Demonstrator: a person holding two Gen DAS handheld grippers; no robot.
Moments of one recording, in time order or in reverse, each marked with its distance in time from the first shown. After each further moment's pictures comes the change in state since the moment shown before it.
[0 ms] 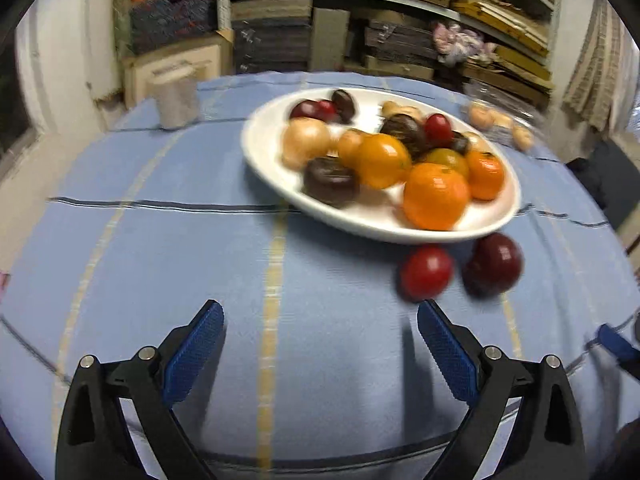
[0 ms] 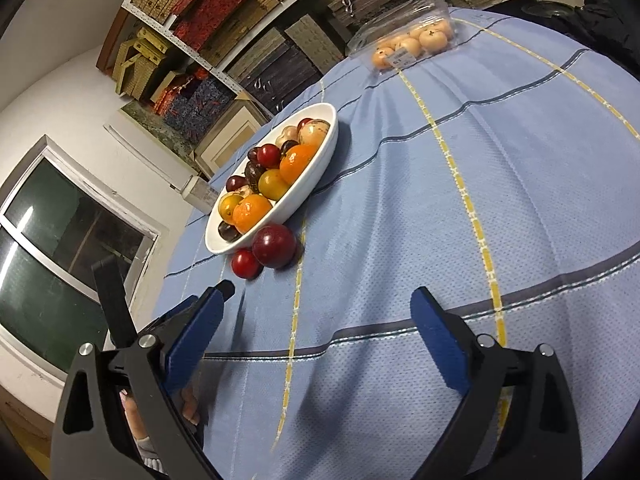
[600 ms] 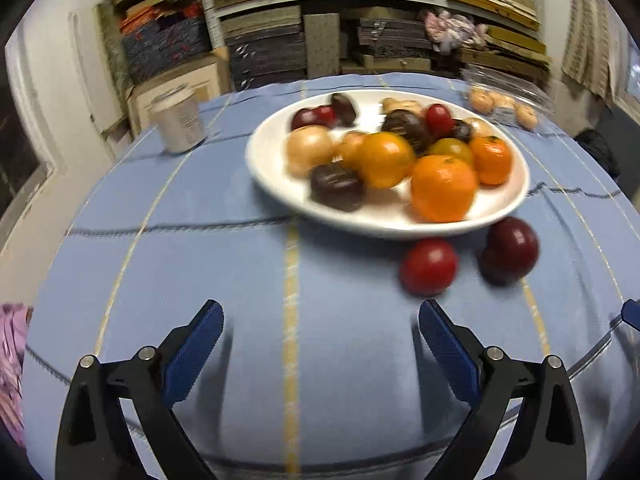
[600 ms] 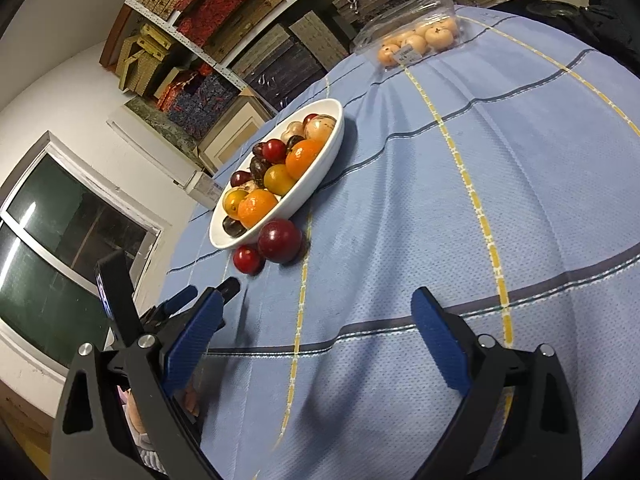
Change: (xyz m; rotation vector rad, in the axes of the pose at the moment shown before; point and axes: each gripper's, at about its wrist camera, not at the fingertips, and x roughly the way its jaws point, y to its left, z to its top) left arm -0.007 0.007 -0.004 0.080 -0.029 0.114; right arm 0.000 0.004 -0.001 -0.015 0.015 0.019
